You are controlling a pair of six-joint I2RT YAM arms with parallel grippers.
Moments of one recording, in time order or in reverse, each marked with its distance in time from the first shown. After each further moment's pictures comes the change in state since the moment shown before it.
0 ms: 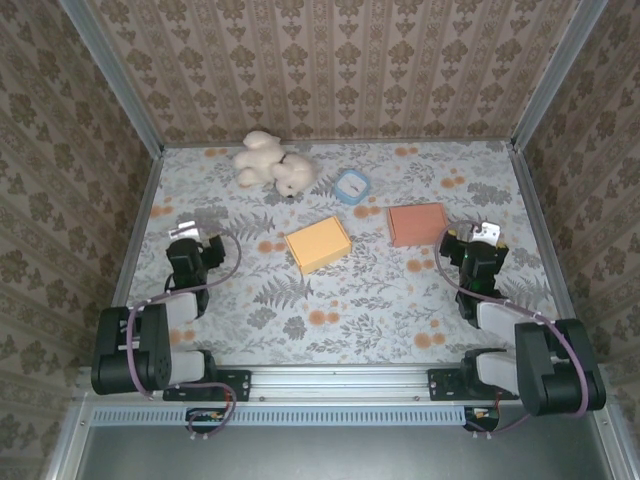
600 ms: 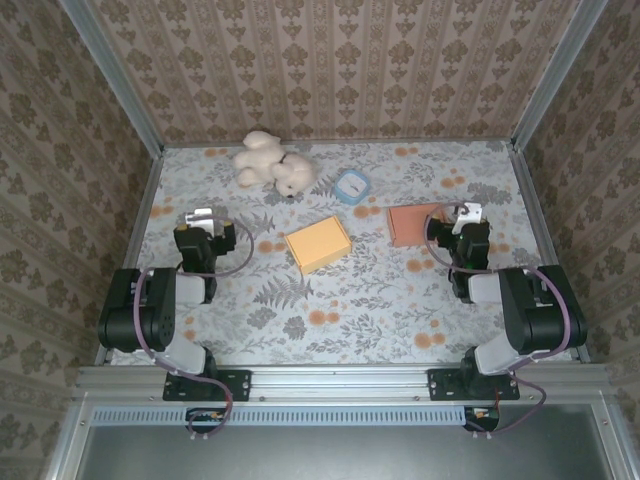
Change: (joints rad) left arm -0.060 0.224 0.092 0.190 -0.016 0.132; right arm -0.002 0.308 0.151 0.222 -0.228 -0.062
